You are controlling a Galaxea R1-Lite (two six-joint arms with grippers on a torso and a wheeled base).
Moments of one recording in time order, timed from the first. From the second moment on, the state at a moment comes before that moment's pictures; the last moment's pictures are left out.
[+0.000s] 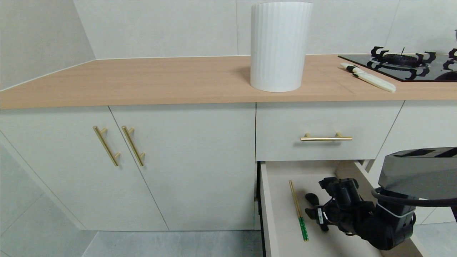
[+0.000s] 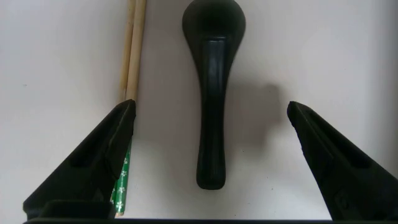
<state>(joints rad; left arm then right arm) 0.00 0.00 0.00 0.00 0.03 0.00 0.35 2.33 -0.63 -0.94 -0.19 0.19</state>
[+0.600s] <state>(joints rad) 0.00 0.00 0.00 0.00 0.03 0.00 0.35 1.90 -0.54 -0.67 -0.19 0.19</state>
